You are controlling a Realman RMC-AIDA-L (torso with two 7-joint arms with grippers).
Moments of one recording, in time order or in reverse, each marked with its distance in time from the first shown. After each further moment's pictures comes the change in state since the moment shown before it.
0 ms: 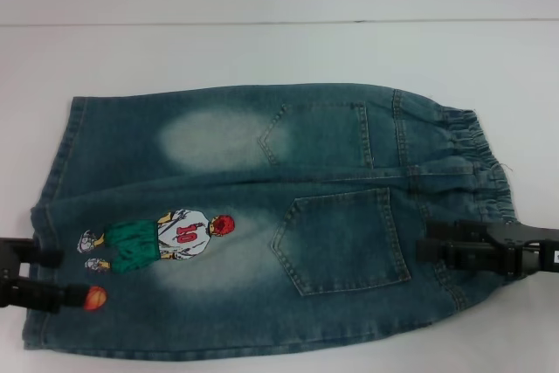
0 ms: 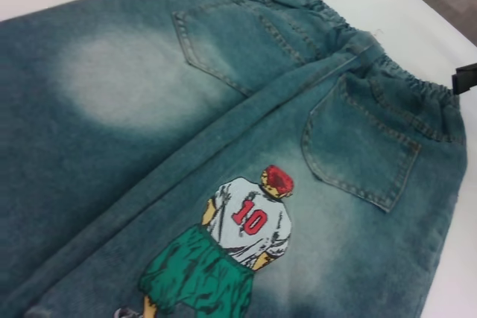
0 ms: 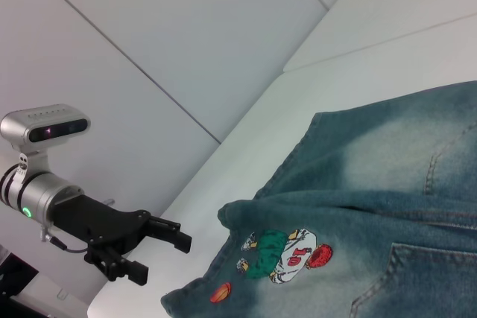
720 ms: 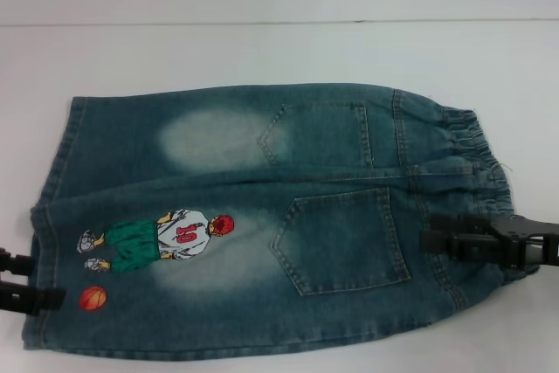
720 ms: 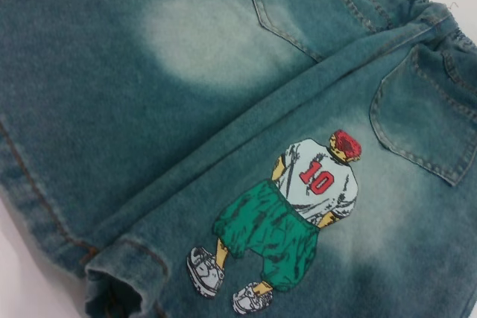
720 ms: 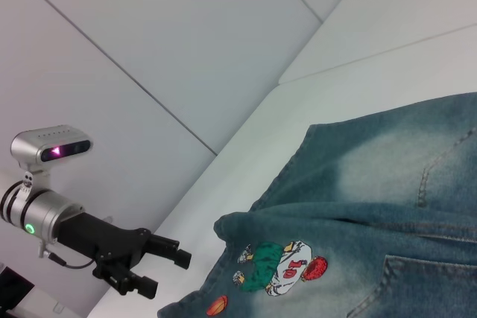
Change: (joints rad) left arm -0.004 0.010 -0.036 -0.002 0.092 -0.060 -0.017; right arm 0.001 -0.002 0.022 0.000 0.002 -0.001 0.006
